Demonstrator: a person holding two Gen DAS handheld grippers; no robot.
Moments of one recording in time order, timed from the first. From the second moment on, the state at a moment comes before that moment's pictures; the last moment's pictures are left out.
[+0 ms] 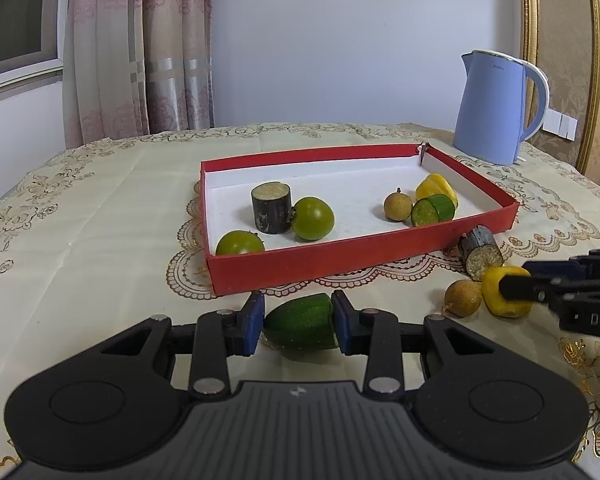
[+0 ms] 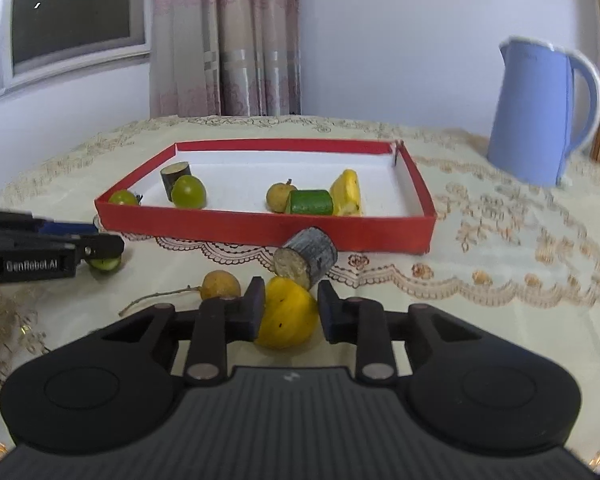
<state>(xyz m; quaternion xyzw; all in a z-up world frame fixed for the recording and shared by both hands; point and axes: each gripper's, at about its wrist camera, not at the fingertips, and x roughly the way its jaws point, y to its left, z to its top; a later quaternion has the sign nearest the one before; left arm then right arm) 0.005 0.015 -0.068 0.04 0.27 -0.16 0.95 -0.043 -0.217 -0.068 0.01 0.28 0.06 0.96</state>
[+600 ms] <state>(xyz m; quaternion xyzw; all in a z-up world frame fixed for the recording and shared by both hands) 0.004 0.014 -0.062 0.04 0.27 -0.16 0.95 -0.047 -0.201 -0.071 -0.03 0.26 0.06 0.96</state>
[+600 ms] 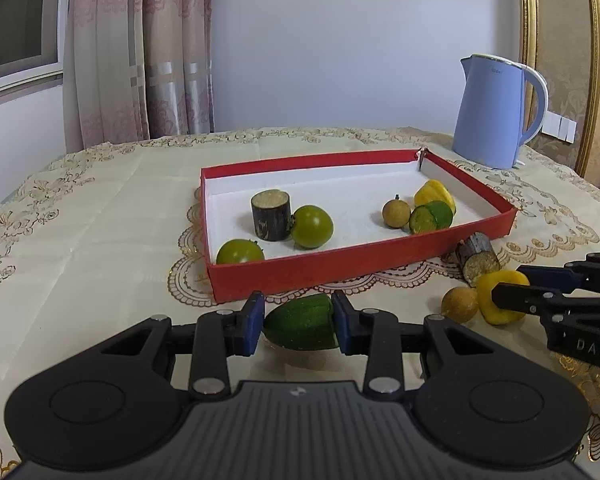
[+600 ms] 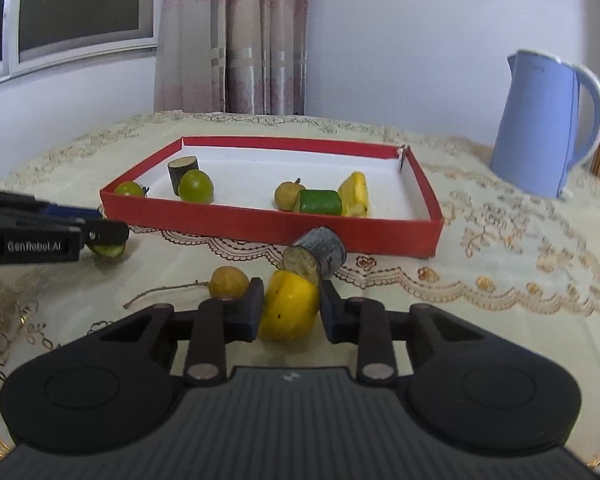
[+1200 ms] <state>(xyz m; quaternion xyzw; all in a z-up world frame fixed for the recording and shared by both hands) 0.029 -0.024 -0.029 0.05 0.24 -0.19 0.95 -0.068 -0.186 -0.041 -0.12 0.17 -0.02 0.98</state>
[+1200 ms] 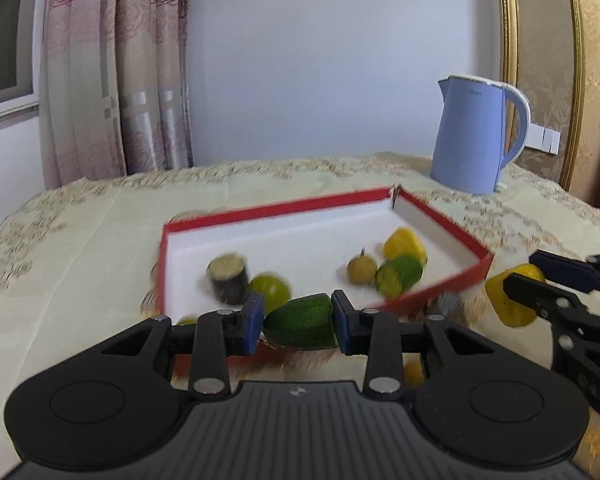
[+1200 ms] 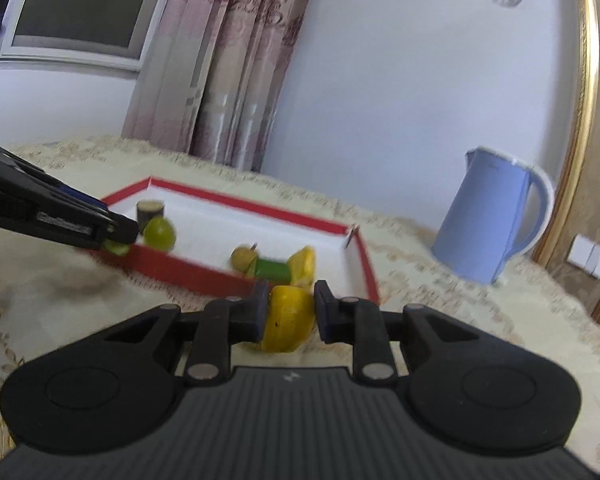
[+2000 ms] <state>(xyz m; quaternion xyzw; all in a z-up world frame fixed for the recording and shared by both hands) 0.139 -0.087 -0.061 0.08 0.28 -0.12 0.95 -0.069 -0.171 -0.023 -0.10 0.14 -0.02 0.99</state>
